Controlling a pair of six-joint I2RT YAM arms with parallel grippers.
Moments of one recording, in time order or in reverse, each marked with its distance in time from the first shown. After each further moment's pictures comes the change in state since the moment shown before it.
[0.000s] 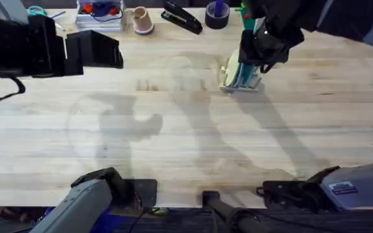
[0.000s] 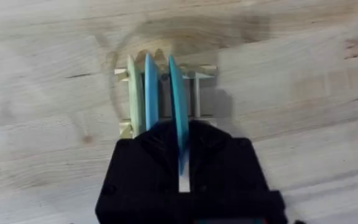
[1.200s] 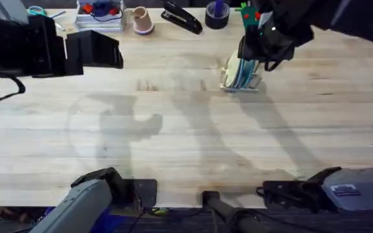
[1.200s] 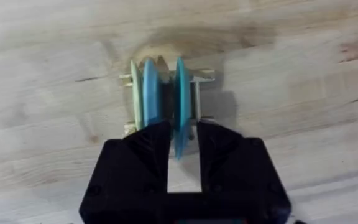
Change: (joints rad) left arm 0.000 0.000 0.000 0.000 0.000 0.000; right arm -0.004 -0.050 0.000 0.001 0.000 0.000
